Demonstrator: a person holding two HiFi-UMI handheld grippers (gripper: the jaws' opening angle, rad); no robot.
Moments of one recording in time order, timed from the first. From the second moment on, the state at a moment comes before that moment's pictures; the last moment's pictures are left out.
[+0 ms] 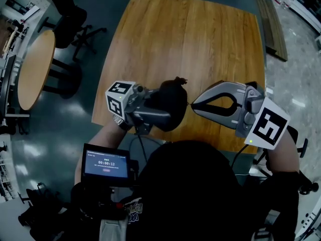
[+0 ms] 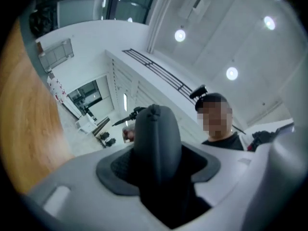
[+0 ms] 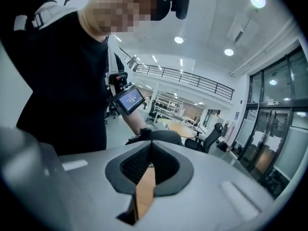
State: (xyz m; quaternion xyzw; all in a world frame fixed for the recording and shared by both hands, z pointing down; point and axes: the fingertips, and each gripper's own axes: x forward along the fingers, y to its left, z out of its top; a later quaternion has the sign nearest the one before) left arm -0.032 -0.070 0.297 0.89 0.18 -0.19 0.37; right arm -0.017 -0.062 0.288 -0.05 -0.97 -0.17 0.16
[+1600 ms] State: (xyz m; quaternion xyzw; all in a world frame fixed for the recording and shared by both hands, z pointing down) left arm -0.085 -0.183 0.359 0.64 -0.26 -0.48 0.55; right arm -0.001 -0.081 0.363 0.22 -0.97 -0.03 0.05
